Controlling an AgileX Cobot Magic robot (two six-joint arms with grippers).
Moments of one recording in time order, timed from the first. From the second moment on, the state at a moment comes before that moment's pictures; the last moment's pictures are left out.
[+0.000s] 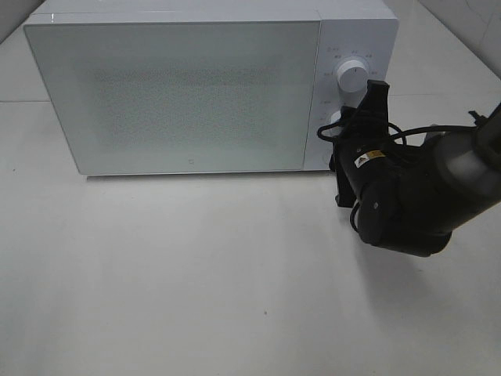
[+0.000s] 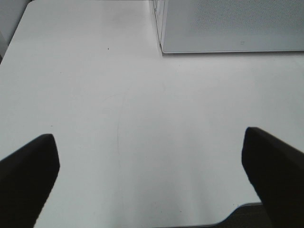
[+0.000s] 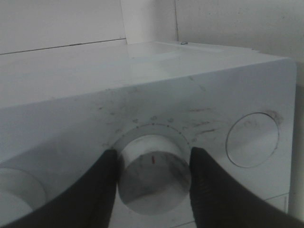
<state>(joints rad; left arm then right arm) -0.05 0.00 -0.52 -0.06 1.08 -0.01 0.59 2.04 -0.74 0.69 -1.17 1.43</state>
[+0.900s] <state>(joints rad) -0.05 0.00 -0.52 -0.06 1.08 -0.01 0.59 2.04 -0.73 0.66 -1.17 1.41</state>
